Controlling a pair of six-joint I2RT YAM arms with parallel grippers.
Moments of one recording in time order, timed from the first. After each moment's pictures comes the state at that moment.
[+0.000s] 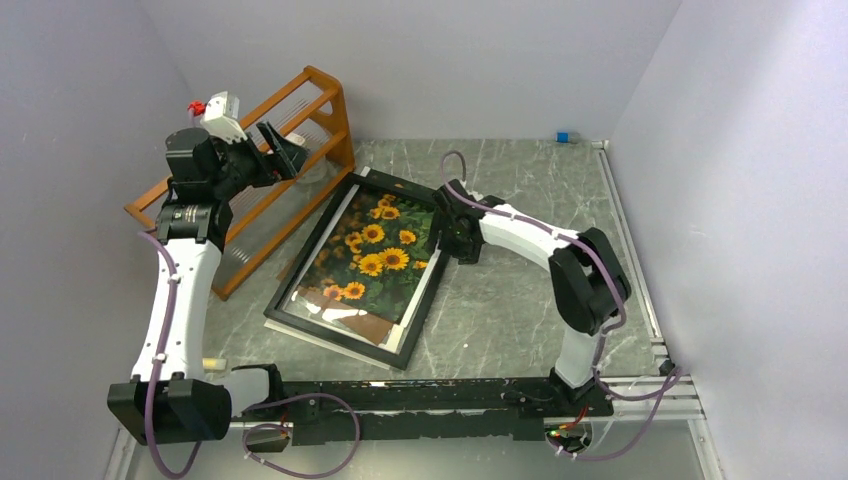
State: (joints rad) left arm 0.06 1.17 1.29 -0.34 0.44 -0.40; right arm 0.61 1.79 1.28 -0.61 0.09 0.81
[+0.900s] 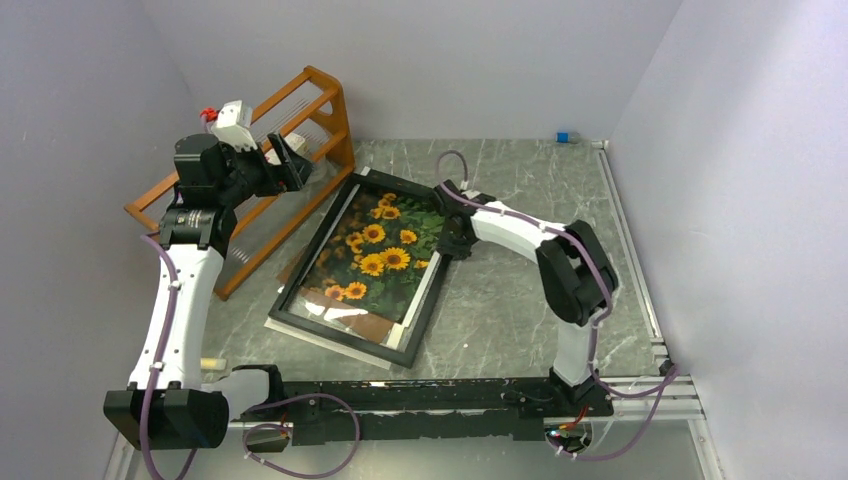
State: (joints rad) left arm 0.01 1.14 1.28 -0.42 0.38 -0.33; right arm 0.62 1.93 1.36 -0.64 0.23 0.90
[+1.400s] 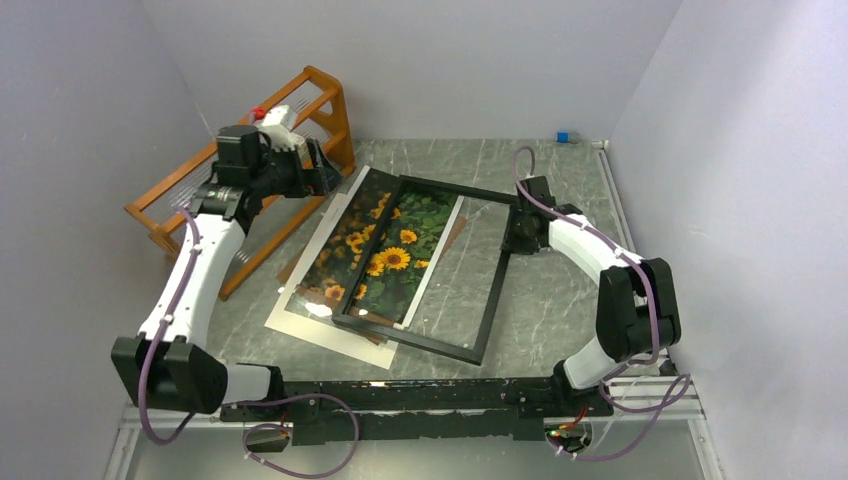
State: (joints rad) left arm -0.07 1.28 1.33 -0.50 0.44 -0.27; right arm 0.26 1.57 1.05 -0.51 0.06 0.51
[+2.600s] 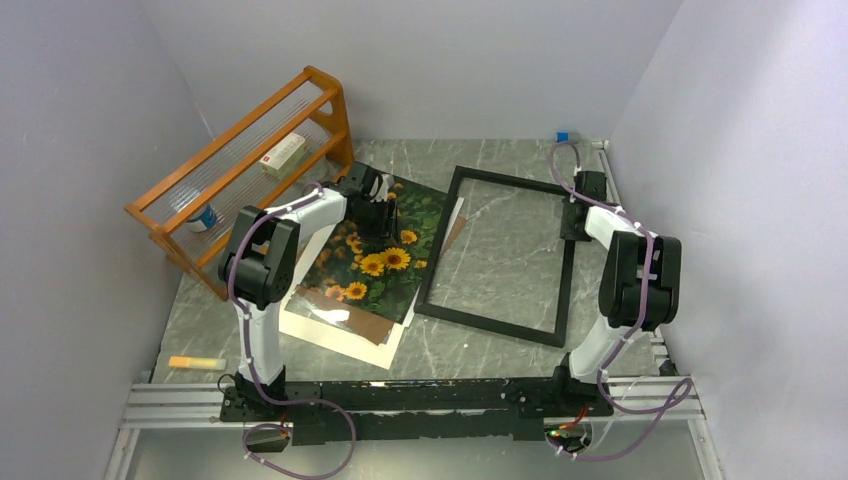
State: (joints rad) left arm -0.41 2.01 1.40 -0.47 0.31 -0.33; right arm -0.13 1.74 1.08 -0.31 0.15 0.02
